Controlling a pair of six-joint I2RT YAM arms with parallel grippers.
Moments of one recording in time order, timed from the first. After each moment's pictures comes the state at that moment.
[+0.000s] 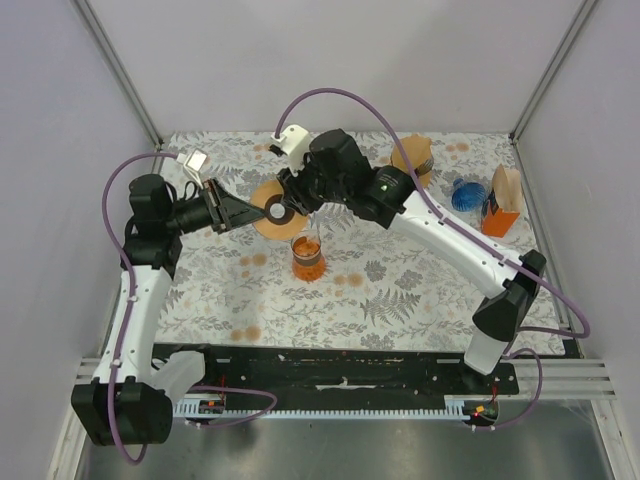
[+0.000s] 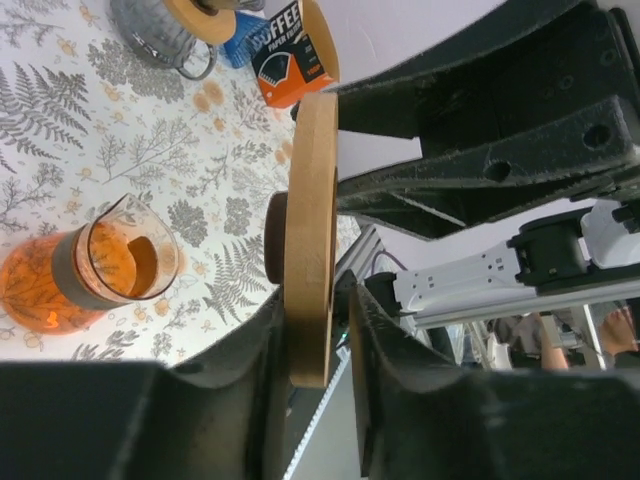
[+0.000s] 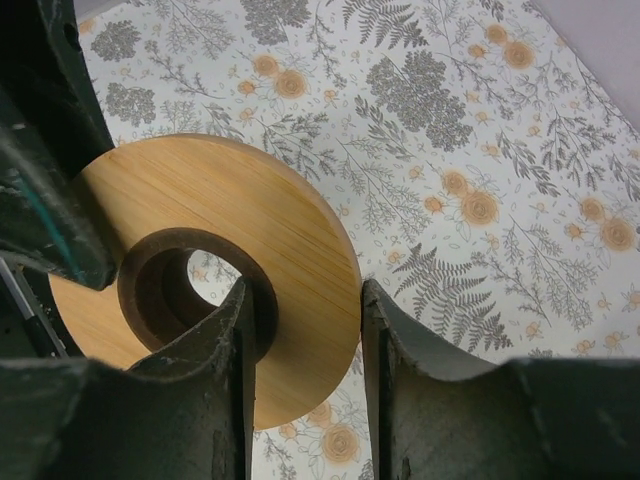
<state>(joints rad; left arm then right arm) 0.04 1.00 0.95 -0.23 1.08 -0.69 0.89 1.74 1.90 -0.63 -0.03 -0.08</state>
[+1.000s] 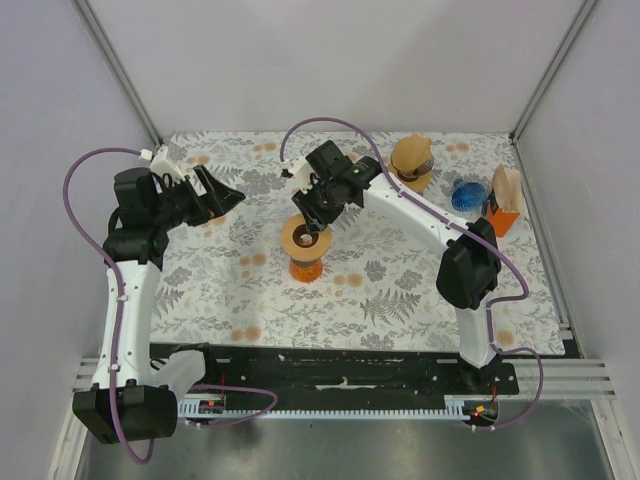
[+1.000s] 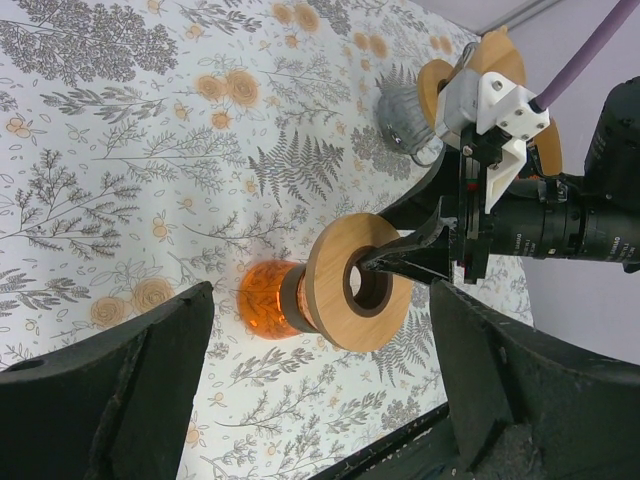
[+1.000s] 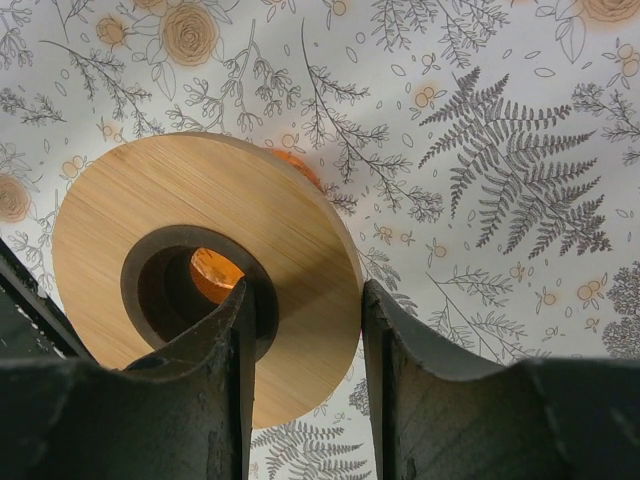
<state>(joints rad) 0.11 1.02 1.11 -0.55 0.60 -0.42 0.75 2.02 1.92 -0.87 -0.19 -0.13</state>
